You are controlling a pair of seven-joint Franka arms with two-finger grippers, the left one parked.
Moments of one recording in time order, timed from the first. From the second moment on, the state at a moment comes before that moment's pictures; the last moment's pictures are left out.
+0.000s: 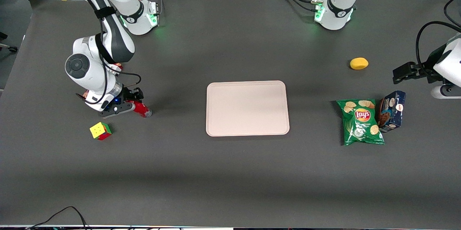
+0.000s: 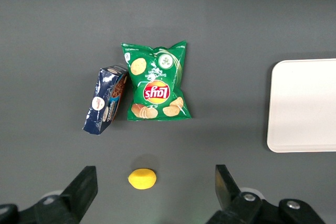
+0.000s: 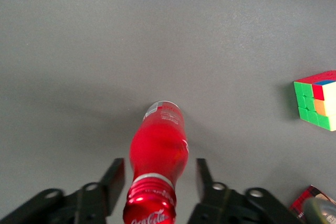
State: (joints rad) arm 0.23 0.13 -0.06 -2.26 -0.02 2.35 -0.10
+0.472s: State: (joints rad) arm 0.23 0.13 -0.06 -2.25 -0.02 2.35 -0.10
